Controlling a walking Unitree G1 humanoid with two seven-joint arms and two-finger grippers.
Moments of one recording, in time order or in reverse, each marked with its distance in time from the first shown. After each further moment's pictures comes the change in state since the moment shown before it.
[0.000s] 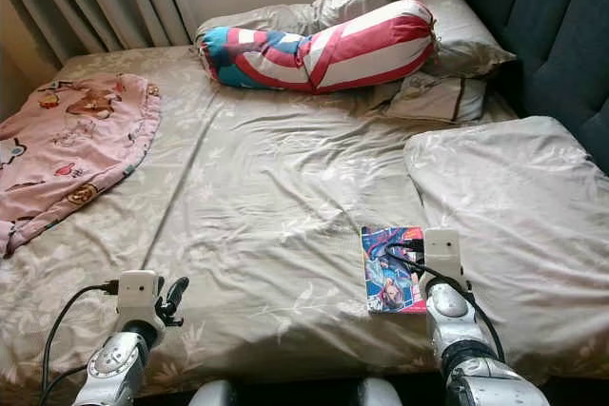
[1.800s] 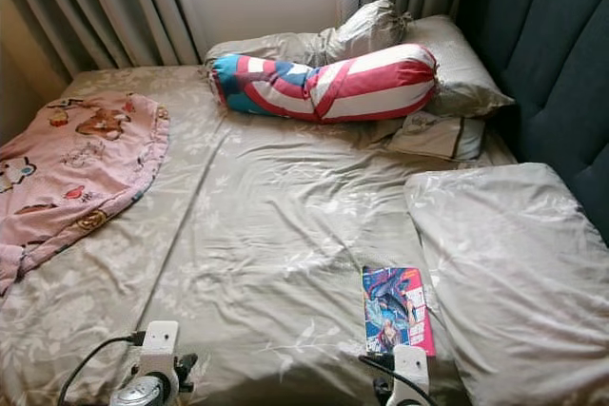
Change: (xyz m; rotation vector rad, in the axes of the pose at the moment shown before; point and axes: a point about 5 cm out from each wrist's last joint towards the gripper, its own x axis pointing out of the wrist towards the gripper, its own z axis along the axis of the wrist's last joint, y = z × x) left arm -0.022 -0.020 -0.069 0.025 0.497 0.043; right arm -0.082 0.053 -0.151 0.128 0.486 0.230
